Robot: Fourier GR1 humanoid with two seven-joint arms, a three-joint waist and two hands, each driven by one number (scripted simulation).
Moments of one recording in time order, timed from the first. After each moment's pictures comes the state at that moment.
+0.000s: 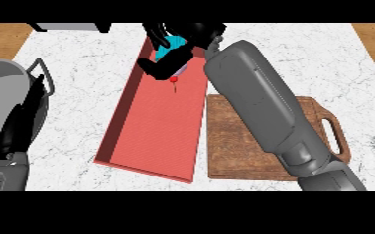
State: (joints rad) left arm -0.12 0.33 0.20 -1.35 -0.27 0.05 0.06; right arm -1.15 -0.02 0.19 -0.93 0.46 0.23 -0.12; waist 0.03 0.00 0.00
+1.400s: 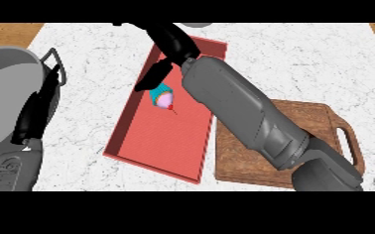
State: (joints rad) left arm -0.21 0.31 0.17 -1.30 -0.30 0.05 0.05; right arm -1.27 0.00 0.59 -0.57 -0.11 -0.18 -0.16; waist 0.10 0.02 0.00
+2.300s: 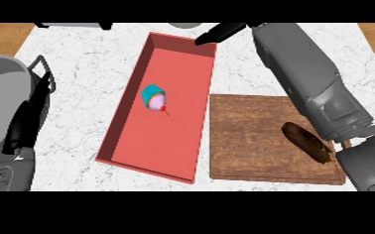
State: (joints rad) left arm -0.15 0.31 0.20 -1.32 -0.29 0.06 0.04; right arm -1.32 -0.22 0.28 -0.30 -0.30 0.07 -0.42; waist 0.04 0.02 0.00
